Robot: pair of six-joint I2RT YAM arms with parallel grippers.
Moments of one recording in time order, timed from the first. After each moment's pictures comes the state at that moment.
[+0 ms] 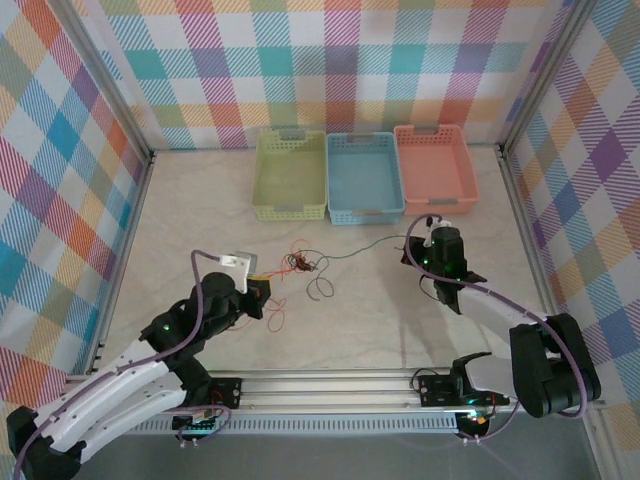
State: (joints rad) left arm -0.76 0.56 0.49 -0.41 -0.17 -0.47; right arm 0.25 1.24 0.46 0.22 -0.01 0.51
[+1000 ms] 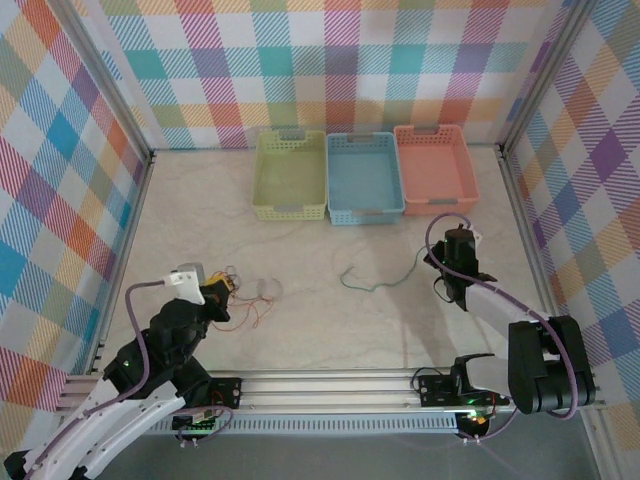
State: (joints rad) left arm -0.76 0.20 0.46 -0.61 -0.51 -0.54; right arm 0.14 1.24 0.46 0.09 0.18 0.64
